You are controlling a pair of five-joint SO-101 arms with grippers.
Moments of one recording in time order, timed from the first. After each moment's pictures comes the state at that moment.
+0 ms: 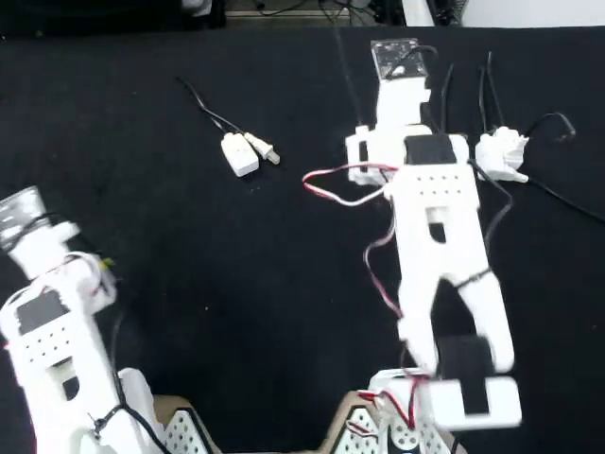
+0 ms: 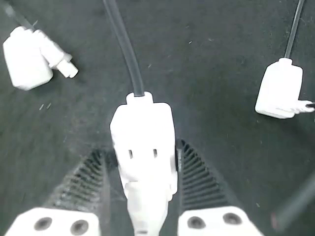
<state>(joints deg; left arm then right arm) -33.4 -56.6 67.5 53.7 -1.9 -3.4 -4.6 11.6 61.4 0.7</state>
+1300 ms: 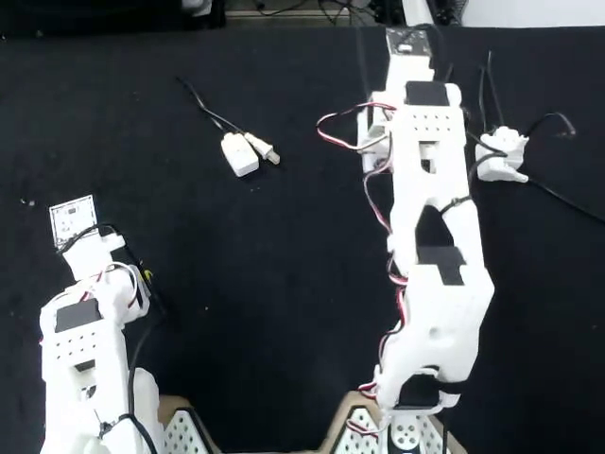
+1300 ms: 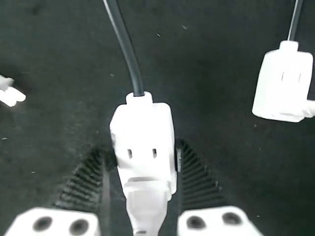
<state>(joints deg) -22.9 -56.7 78.7 44.2 -1.5 -0.3 27.5 -26.1 78.5 -1.5</state>
